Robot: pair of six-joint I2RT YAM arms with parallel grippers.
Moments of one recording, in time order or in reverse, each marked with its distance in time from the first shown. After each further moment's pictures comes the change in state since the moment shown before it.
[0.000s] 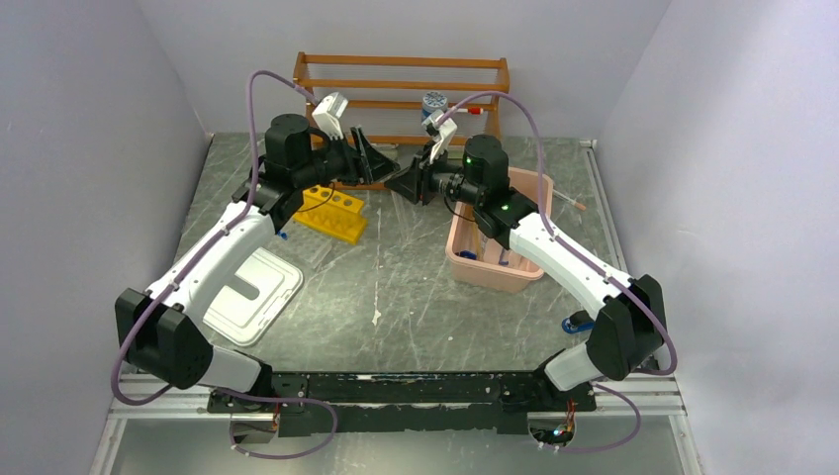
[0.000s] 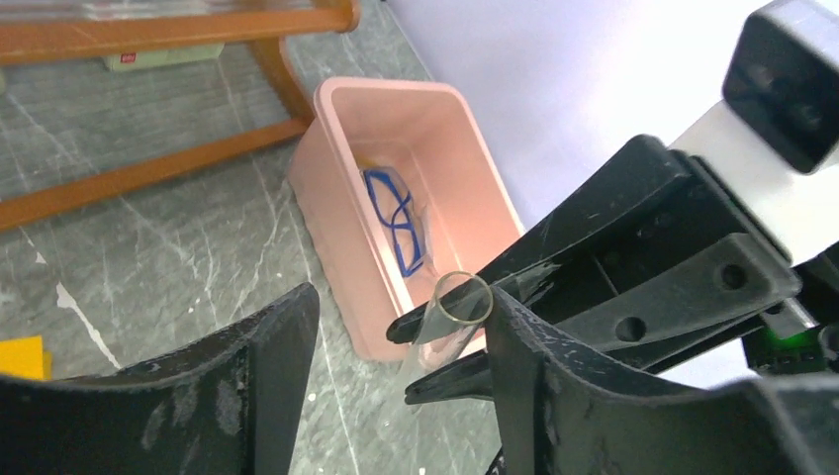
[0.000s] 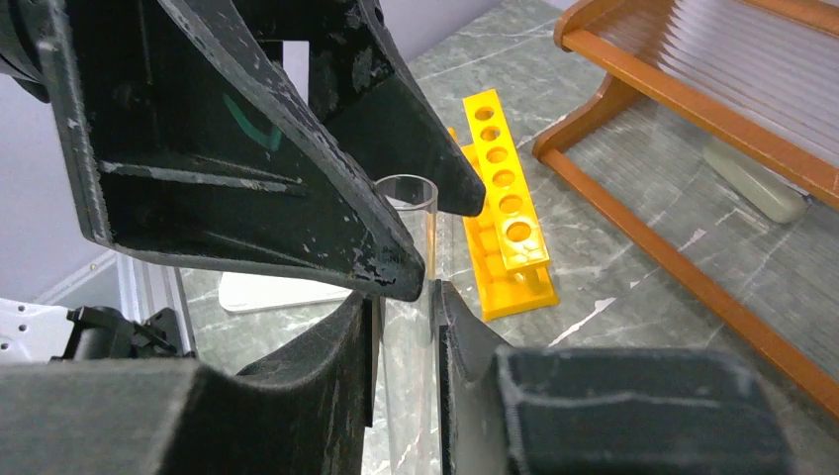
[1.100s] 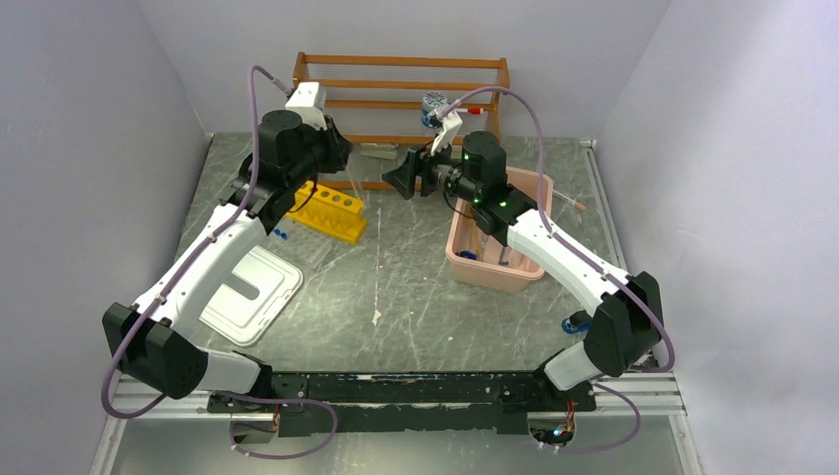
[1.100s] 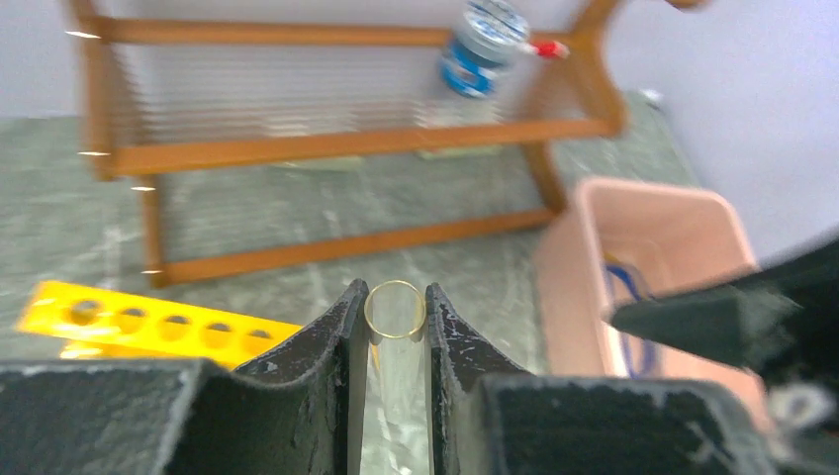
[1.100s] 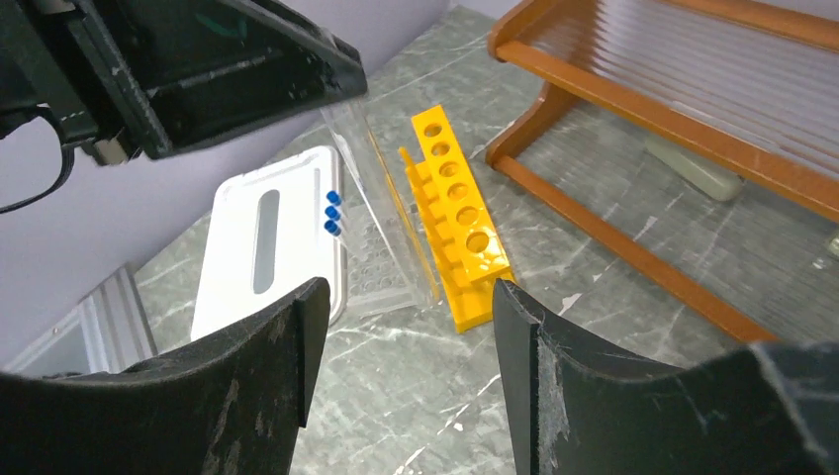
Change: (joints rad) left arm -0.001 -0.035 0.053 -0.142 -0.446 0.249; right arm 0.003 0.029 0.038 -0.011 0.122 0.041
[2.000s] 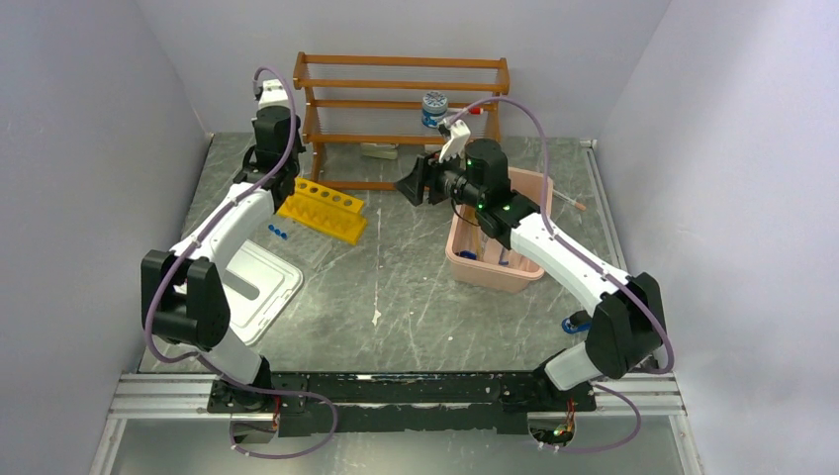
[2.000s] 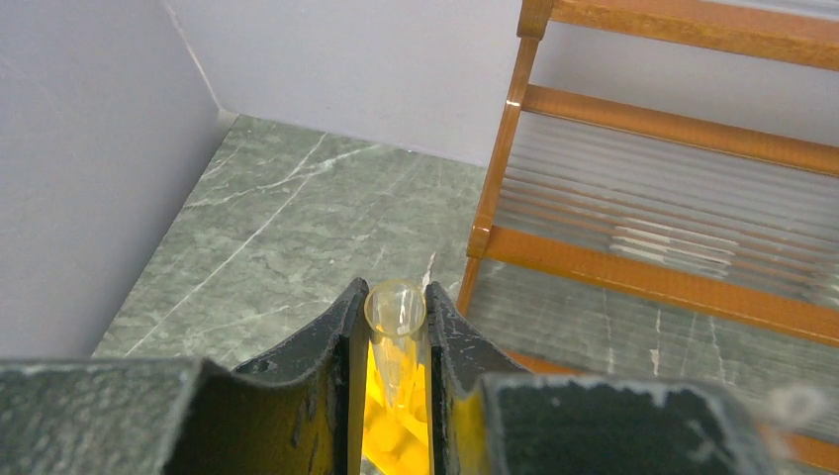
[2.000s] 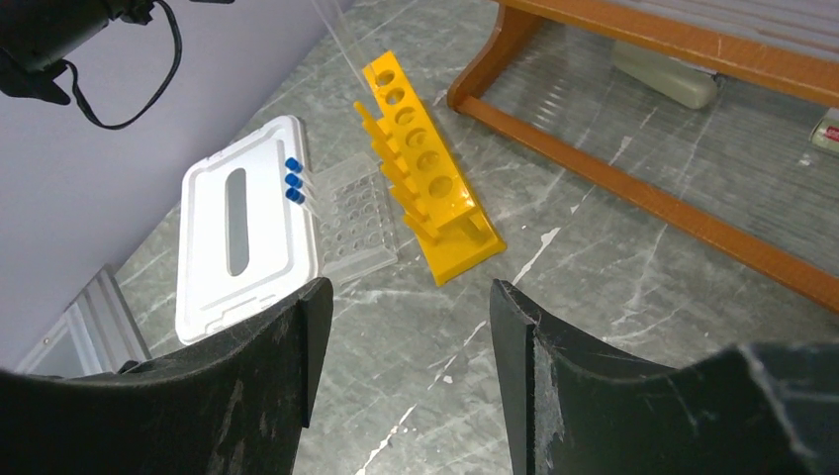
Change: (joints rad) left arm 0.191 0.230 -0.045 0.297 -0.529 0.212; right arm -0.037 -0.029 -0.077 -0.050 0.052 0.054
